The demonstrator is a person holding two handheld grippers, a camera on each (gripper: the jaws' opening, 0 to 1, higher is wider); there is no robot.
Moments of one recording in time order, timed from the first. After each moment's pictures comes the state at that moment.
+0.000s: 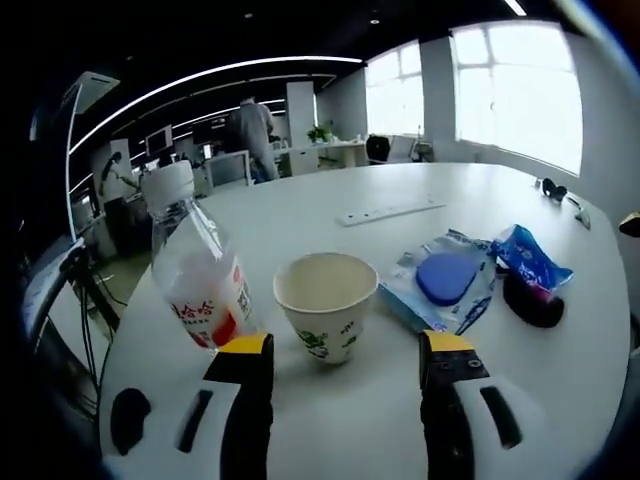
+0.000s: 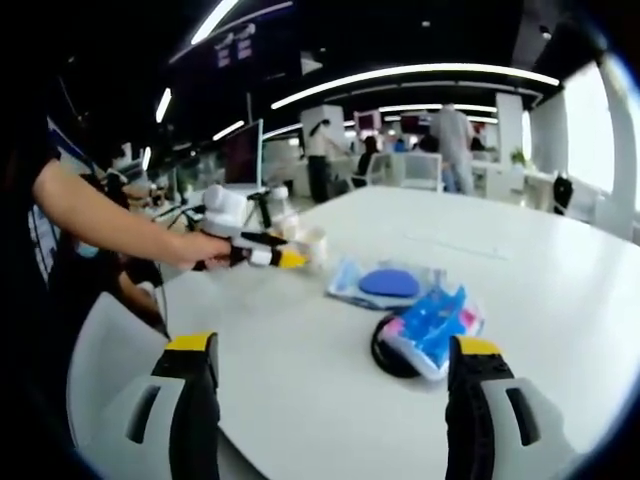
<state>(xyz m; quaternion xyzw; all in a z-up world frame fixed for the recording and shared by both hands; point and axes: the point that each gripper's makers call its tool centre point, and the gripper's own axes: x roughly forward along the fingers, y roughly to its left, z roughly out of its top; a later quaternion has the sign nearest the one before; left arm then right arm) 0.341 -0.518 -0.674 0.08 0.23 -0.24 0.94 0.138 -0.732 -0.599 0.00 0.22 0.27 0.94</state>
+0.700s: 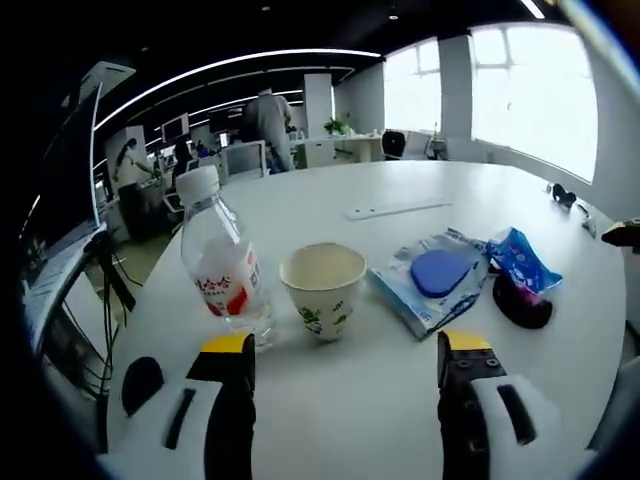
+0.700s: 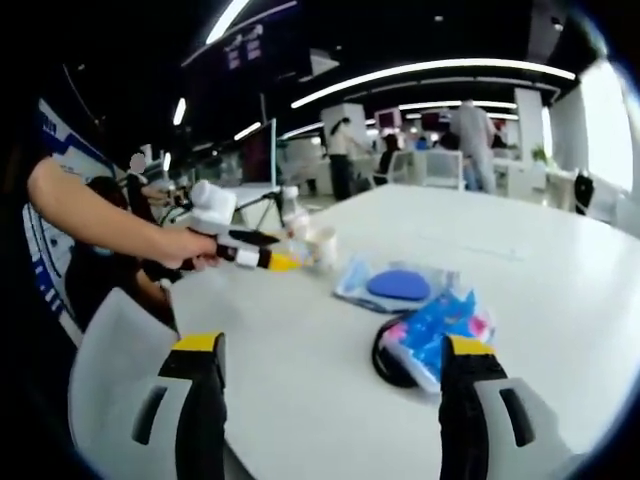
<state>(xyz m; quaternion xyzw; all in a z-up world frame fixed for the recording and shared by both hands) 0.307 -0.514 -0.661 0.08 0.25 -0.21 0.94 0.156 -0.739 -0.603 0.01 0.22 0.33 0.92</state>
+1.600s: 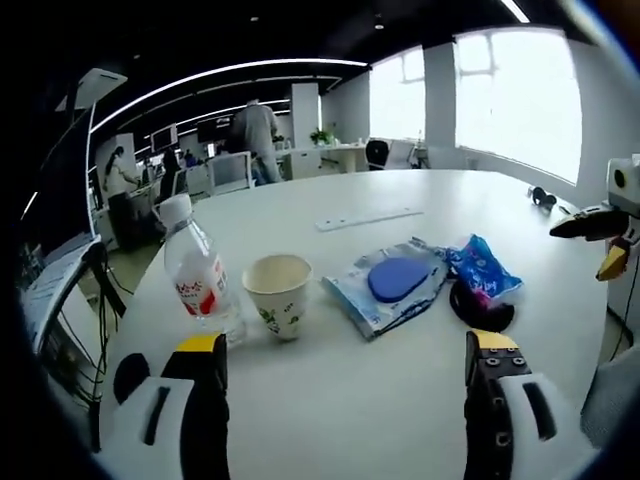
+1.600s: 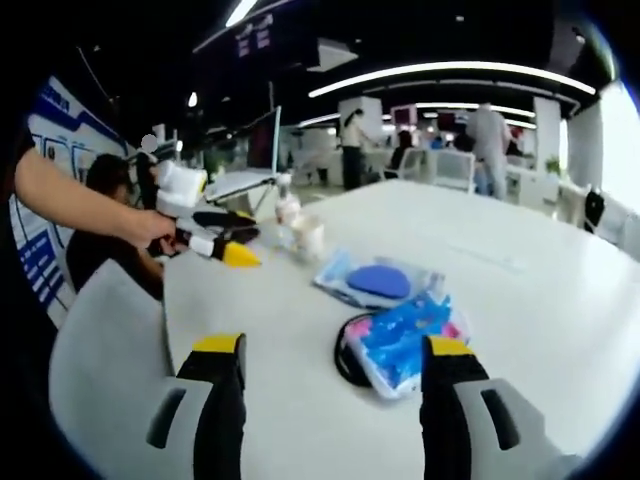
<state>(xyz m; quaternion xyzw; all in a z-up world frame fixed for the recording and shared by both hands) 0.266 -0.551 -0.649 0.08 0.24 -0.26 0.93 0.177 -0.780 -0.621 -0.04 0.23 0.35 0.91</state>
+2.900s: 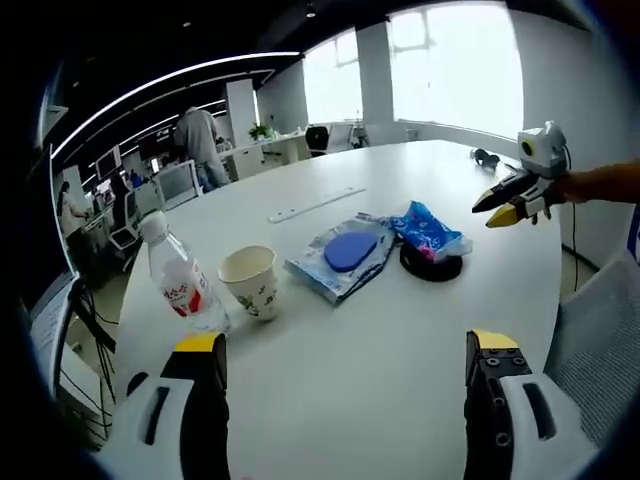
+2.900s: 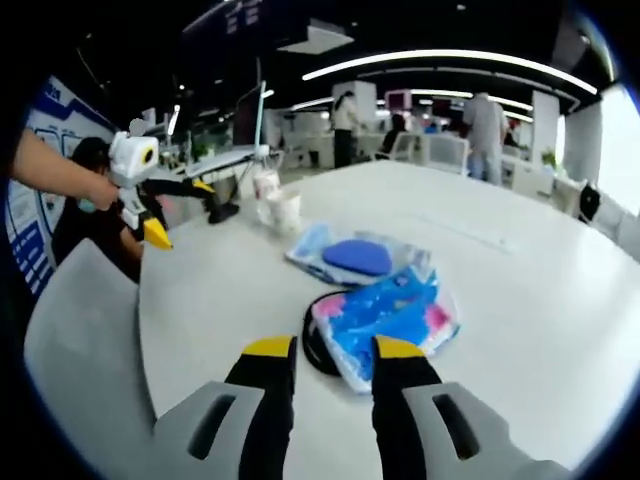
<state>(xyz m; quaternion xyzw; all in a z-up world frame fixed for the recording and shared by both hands) 0.225 -0.531 -0.636 0.13 0.25 -0.36 0.89 0.205 -0.791 -0.663 -0.06 0.27 0.33 0.90</state>
